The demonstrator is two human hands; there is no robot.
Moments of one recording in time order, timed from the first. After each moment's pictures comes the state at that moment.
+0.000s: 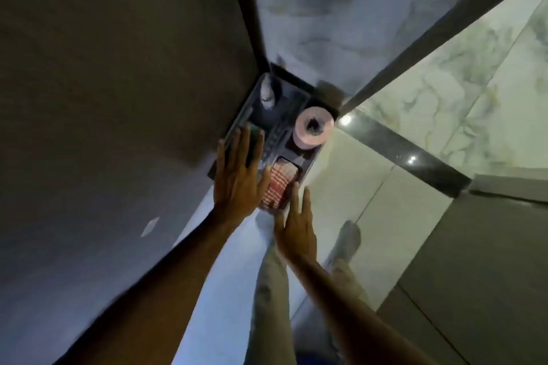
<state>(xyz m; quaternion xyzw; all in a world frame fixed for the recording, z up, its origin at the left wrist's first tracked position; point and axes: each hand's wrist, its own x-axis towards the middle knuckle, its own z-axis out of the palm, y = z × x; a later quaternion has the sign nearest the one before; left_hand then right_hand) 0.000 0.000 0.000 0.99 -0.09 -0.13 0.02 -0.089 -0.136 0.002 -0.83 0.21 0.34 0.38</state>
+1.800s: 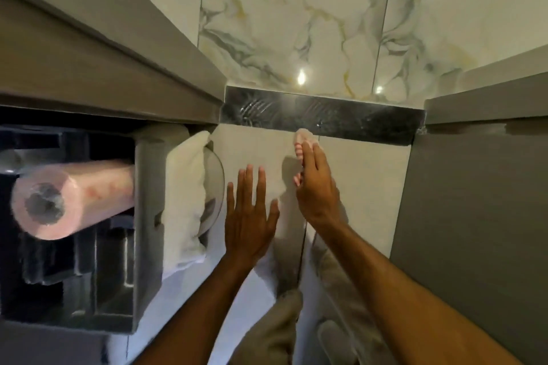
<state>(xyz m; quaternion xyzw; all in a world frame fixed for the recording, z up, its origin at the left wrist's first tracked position) -0.028 -0.336 -0.288 0.95 -0.22 -0.21 0.03 -0.024 -0.503 -0.271 -0.74 0.39 0.19 0.52</state>
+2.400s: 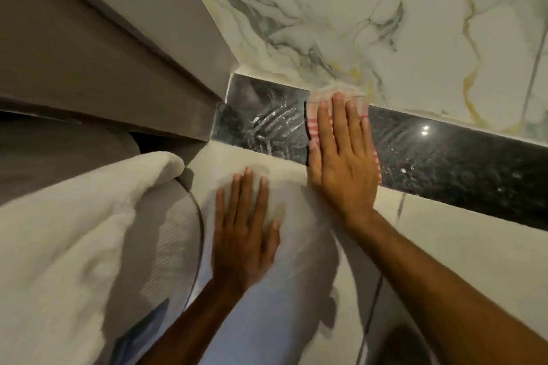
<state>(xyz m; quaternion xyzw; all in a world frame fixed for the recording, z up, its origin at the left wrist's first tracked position) 0.026 -0.296 -0.636 0.97 -0.21 -0.05 0.09 0.089 -0.518 -0.608 -0.98 0.11 0.02 0.15</state>
